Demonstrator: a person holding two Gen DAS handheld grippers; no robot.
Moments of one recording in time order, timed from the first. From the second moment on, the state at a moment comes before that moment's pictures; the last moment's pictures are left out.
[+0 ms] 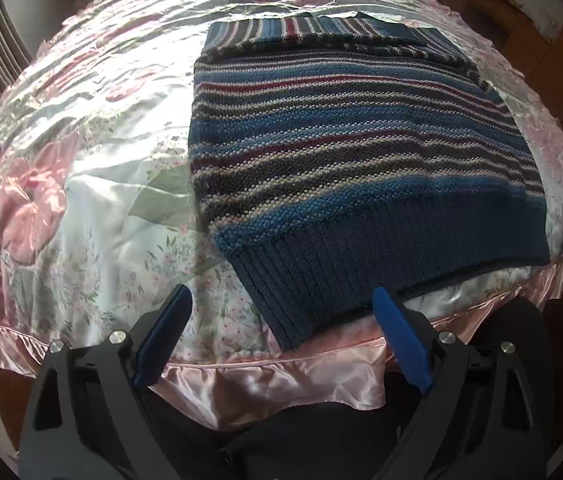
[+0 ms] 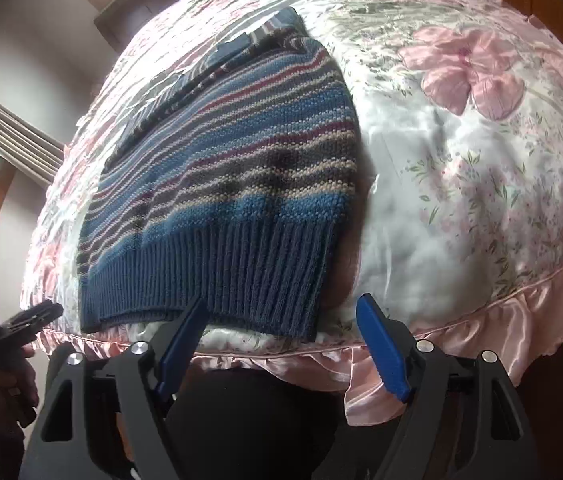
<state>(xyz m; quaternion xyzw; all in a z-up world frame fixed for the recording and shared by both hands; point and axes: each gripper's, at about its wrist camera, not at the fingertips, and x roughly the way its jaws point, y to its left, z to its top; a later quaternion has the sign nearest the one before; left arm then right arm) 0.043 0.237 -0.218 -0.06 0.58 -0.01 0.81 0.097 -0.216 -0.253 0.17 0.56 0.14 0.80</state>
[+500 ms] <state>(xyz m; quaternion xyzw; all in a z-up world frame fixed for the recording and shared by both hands) 0.035 0.312 -0.291 -0.43 0.59 -0.07 0.67 0.113 -0.235 -0.288 0.30 0.60 0.15 0.73</state>
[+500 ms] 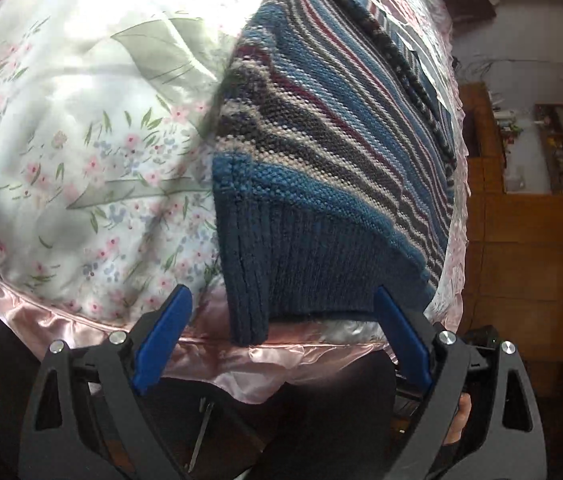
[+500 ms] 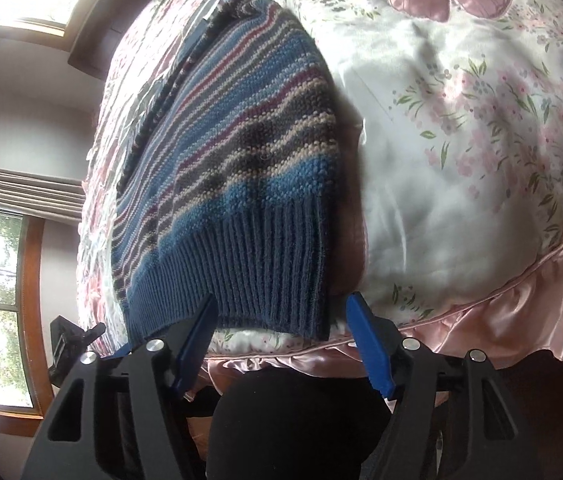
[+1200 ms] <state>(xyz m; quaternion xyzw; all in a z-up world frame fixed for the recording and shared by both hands) 0.054 0.300 -0.317 -0.47 0.61 -0.09 0.63 0.122 -0.232 -0.306 0.34 0.61 0.15 0.70</state>
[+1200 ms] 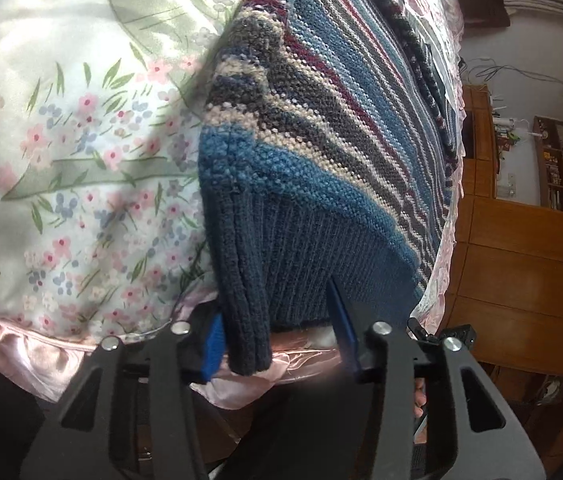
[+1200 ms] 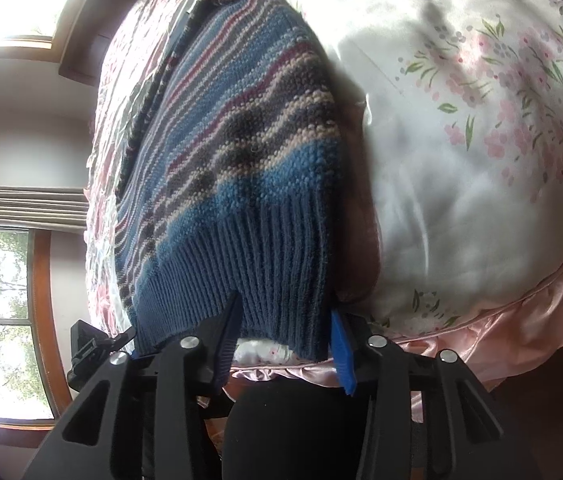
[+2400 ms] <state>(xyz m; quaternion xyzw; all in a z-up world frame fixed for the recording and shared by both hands) 0.116 0.347 -0.186 -0.48 0.49 -0.14 0.71 0.196 -0.221 -0.166 0.30 0.51 0.22 0.78</state>
